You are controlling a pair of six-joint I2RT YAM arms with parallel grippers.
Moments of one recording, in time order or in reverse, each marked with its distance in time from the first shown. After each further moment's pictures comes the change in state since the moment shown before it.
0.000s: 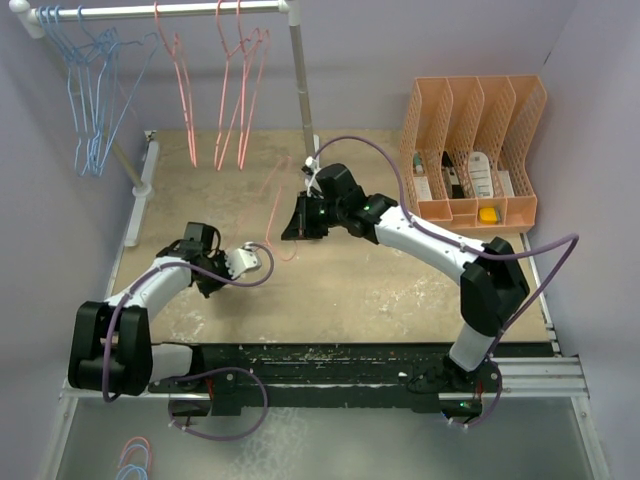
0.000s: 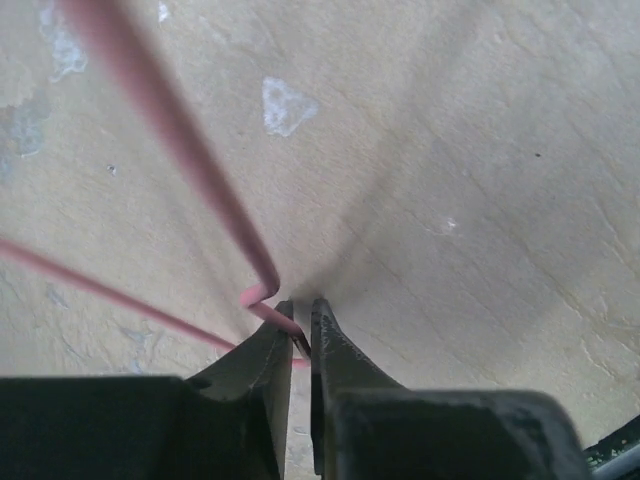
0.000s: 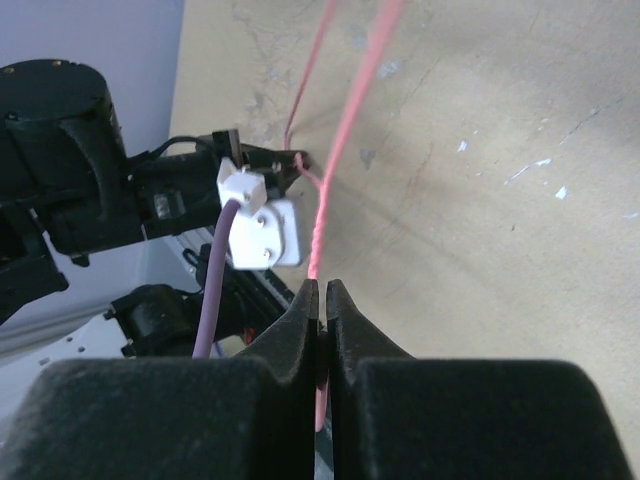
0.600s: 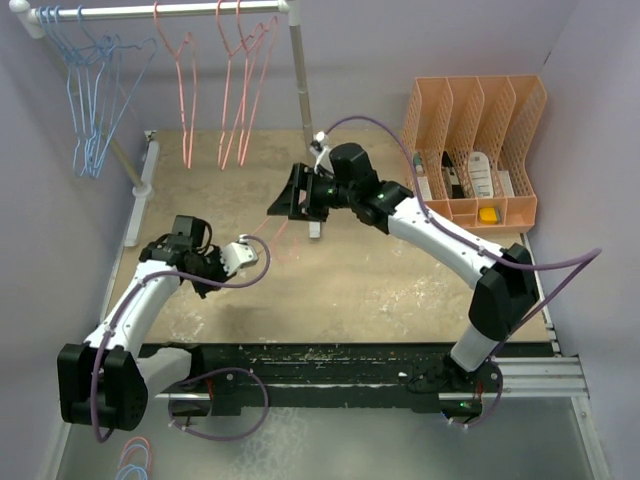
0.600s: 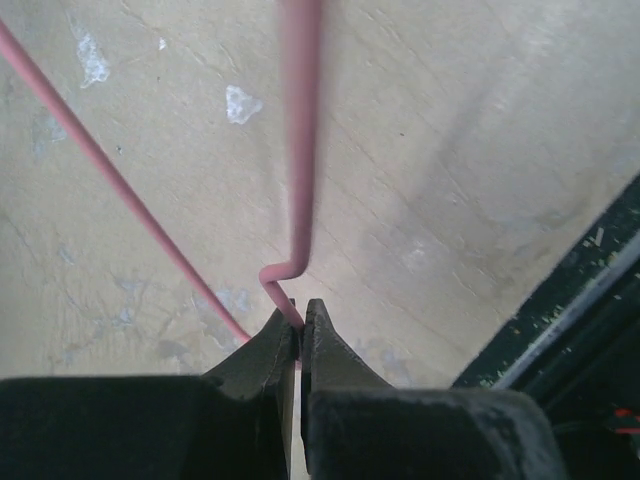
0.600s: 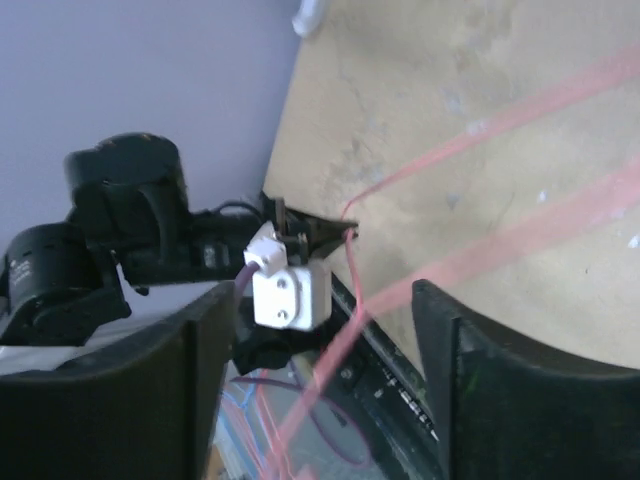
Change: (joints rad) left arm 0.002 -0.165 0.113 -0.264 0.088 -0.064; right arm -0.039 -0.055 0.045 0.050 -0.097 0.127
